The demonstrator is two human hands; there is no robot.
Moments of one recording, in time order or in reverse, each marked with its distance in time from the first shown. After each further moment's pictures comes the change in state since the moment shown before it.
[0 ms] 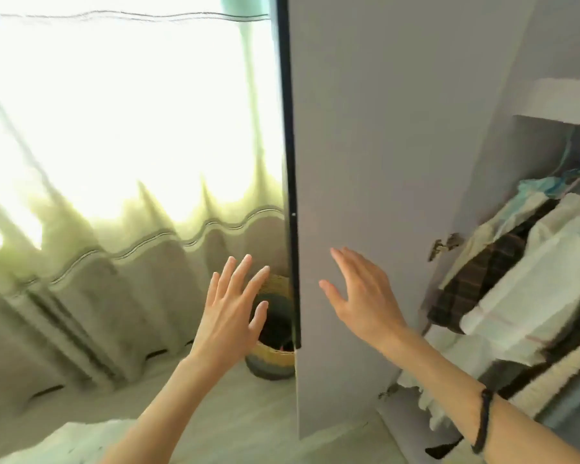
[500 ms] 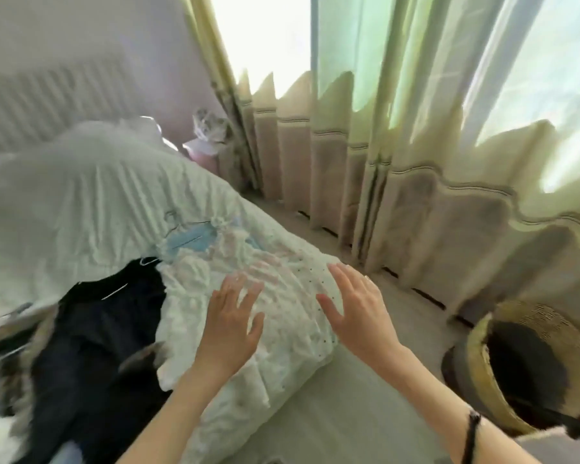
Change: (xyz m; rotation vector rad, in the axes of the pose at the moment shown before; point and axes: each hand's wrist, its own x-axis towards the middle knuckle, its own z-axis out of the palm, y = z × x) left_hand -0.376 -0.030 -0.087 0.345 0.184 -1.168; right_hand -0.113 -0.265 0.152 0.423 -0.545 -0.947
